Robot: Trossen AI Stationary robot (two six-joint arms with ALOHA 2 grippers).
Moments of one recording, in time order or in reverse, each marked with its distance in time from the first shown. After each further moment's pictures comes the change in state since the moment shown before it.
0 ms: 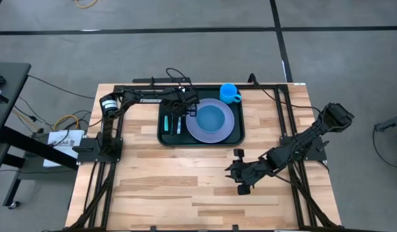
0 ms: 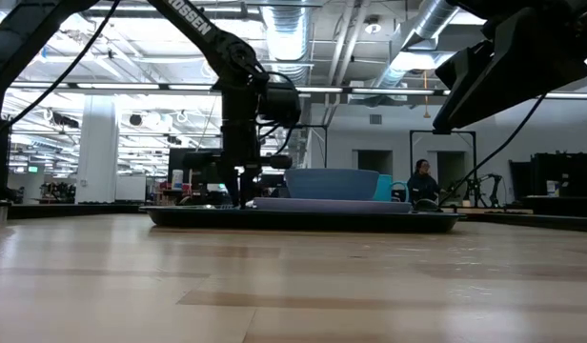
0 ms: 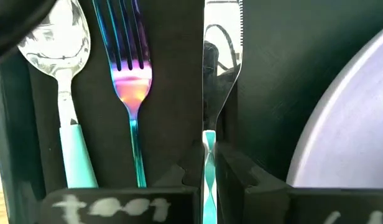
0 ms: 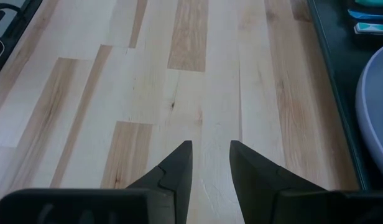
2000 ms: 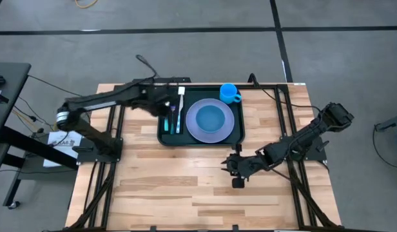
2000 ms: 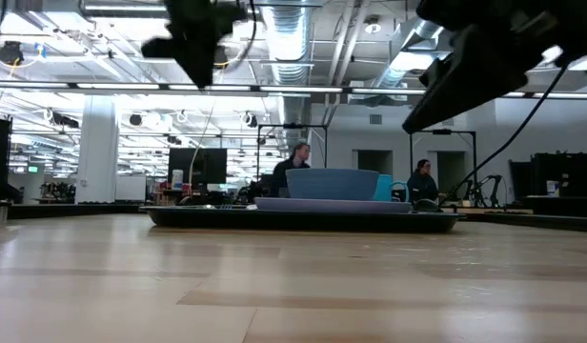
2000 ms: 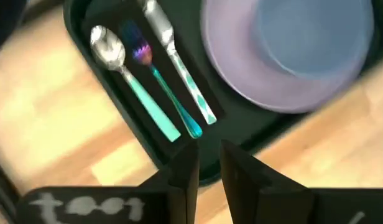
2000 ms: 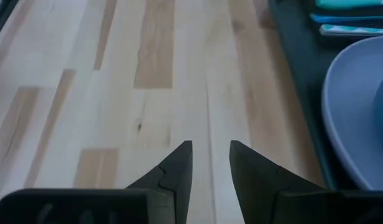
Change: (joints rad) left arm -0.172 -0.536 0.069 -0.398 0.056 0.329; right arm -0.085 0.000 0.000 0.034 0.004 -0.004
